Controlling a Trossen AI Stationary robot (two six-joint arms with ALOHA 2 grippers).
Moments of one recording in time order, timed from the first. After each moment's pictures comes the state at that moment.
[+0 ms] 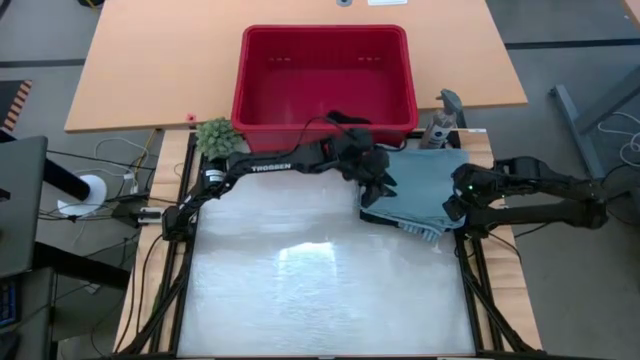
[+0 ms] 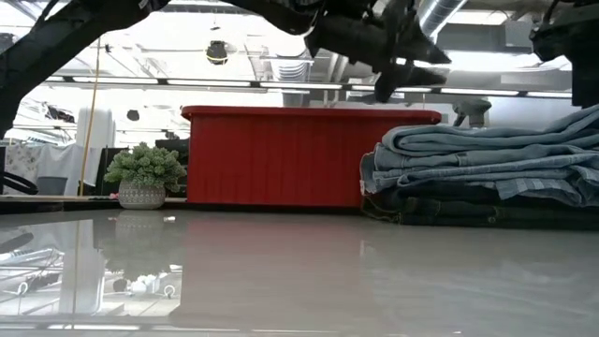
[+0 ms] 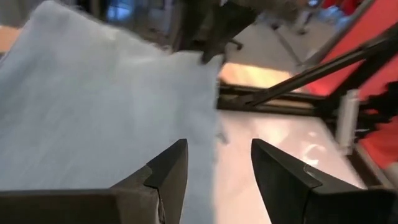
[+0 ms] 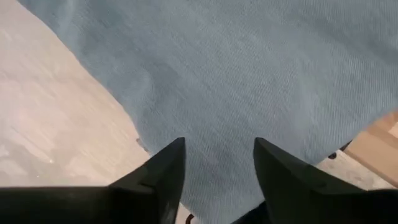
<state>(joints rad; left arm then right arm) 0.23 2.26 2.09 -0.25 0.46 -0.09 -0.16 0.65 0.91 -1.53 0.10 0.82</state>
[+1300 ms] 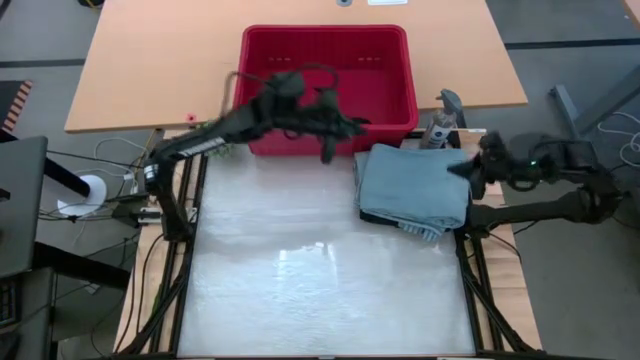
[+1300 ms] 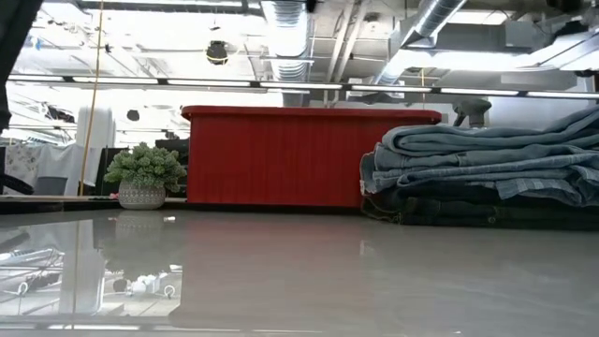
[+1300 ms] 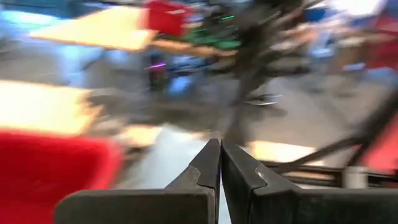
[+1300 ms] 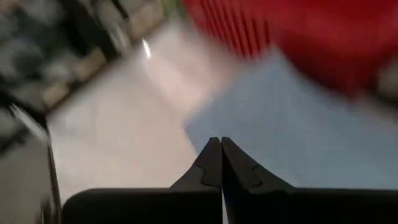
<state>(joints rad) 0.34 1.79 1.98 -0.32 0.35 -0.09 -0.10 0.66 1.29 -1.22 0.23 0.58</state>
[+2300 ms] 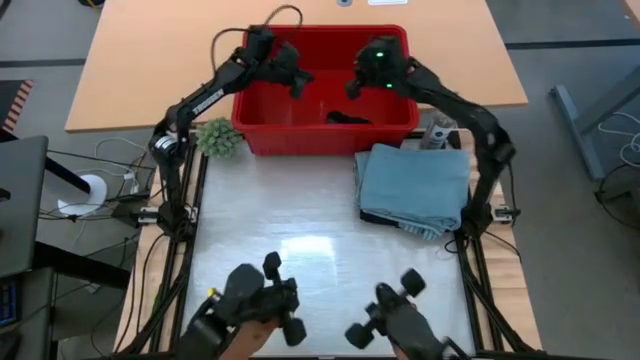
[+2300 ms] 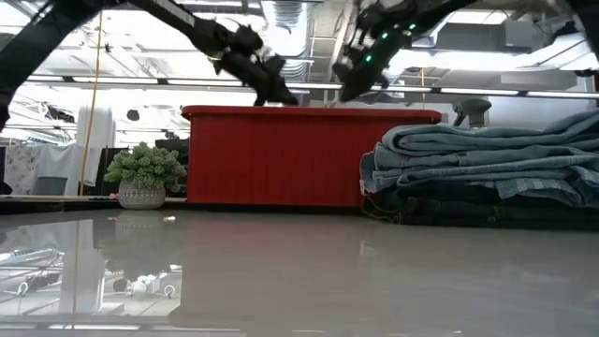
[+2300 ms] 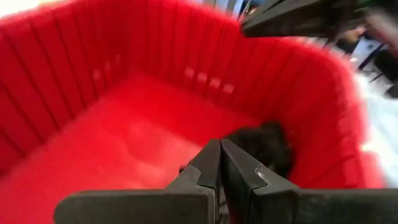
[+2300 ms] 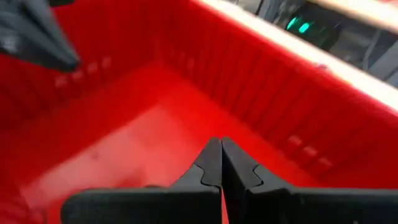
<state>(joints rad) 0.92 1.99 1.93 -0.38 0.55 0.09 -0.78 1.81 1.82 -0.47 0.13 -0.12</state>
